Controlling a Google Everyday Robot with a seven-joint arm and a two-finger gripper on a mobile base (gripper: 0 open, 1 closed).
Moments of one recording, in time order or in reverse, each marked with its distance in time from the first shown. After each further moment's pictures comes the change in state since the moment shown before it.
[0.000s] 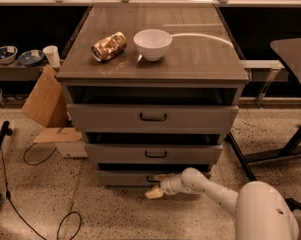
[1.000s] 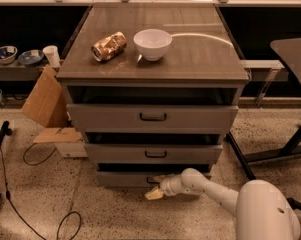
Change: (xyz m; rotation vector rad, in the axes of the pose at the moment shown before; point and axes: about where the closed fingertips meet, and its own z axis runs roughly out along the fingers) arm -0.002 0.007 -0.001 -0.006 0.011 0.009
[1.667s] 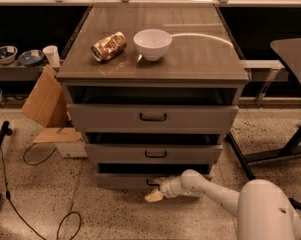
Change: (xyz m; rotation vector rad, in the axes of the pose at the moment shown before) arm 0.004 0.010 -0.002 -0.012 0.014 0.015
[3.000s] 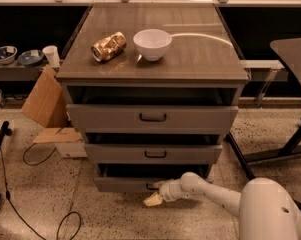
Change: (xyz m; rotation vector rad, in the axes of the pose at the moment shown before) arm 0.008 0.021 -0.004 -0.024 0.024 0.043
